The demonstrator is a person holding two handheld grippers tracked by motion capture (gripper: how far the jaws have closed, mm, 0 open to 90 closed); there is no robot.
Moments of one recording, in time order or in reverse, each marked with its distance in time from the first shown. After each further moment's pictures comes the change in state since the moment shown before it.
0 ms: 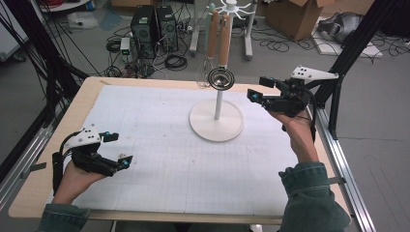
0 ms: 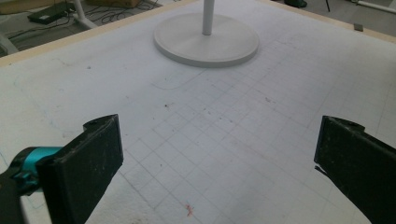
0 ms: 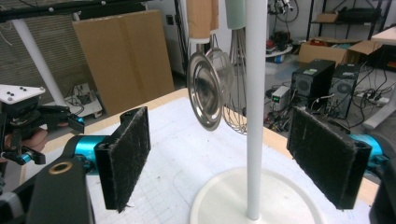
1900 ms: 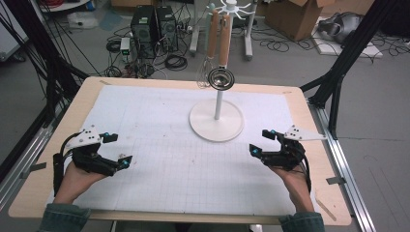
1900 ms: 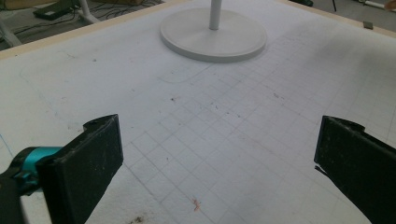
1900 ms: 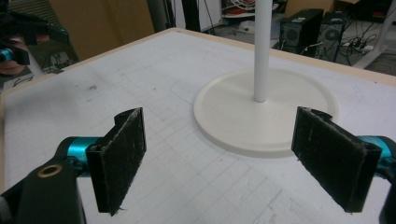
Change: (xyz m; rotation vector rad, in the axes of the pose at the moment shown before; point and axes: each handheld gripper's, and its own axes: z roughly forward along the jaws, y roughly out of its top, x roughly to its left) left arm 0.005 -0.008 0.003 0.004 0.018 -0.010; right arm 0.026 -0.139 -0.031 0.113 -0.085 0.040
